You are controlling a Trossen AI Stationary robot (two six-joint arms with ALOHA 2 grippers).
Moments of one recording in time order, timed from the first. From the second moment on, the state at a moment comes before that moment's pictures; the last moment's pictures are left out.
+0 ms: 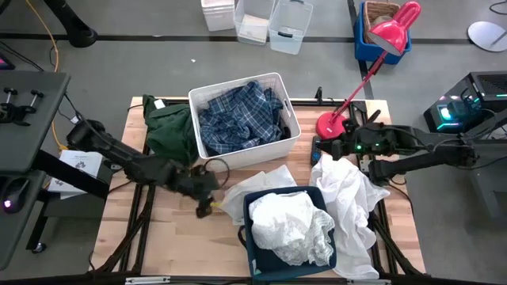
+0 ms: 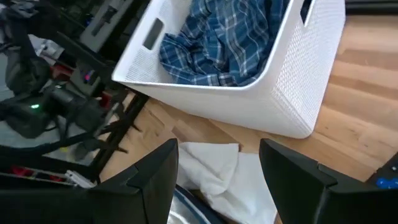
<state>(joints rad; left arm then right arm) -0.40 1.30 0.89 -0.64 -0.21 -0.64 0.03 0.74 0.89 -0.67 0.29 0.97</state>
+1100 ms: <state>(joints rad) -0.33 1.51 0.72 -0.01 0.05 -0.75 0.03 0.83 0.89 -0.67 0.30 1.02</state>
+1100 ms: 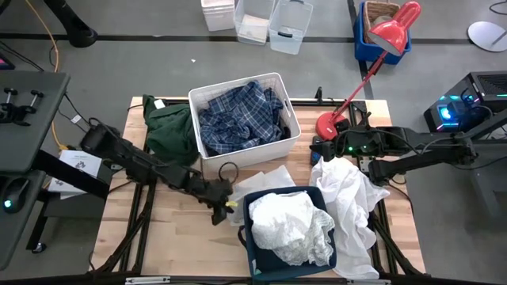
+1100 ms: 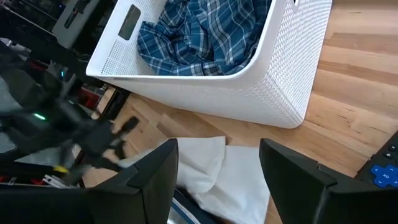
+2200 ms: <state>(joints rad) -0.19 1.75 1.67 0.15 0.39 -0.17 0.03 0.83 0.89 -0.67 0.37 1.02</state>
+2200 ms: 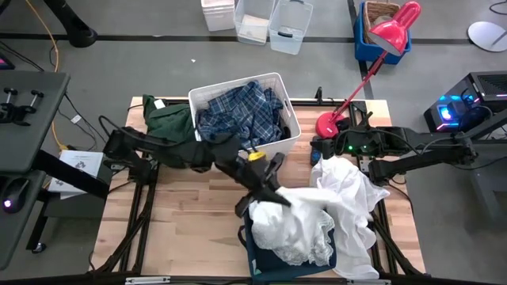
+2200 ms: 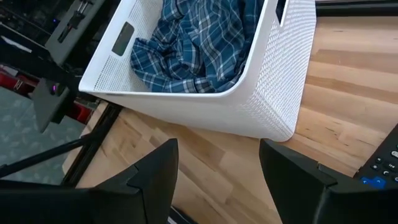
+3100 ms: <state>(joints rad) -0.44 2.19 1.65 -0.21 -0.02 -0.98 0.11 0.83 0.89 -0.67 0.24 0.81</state>
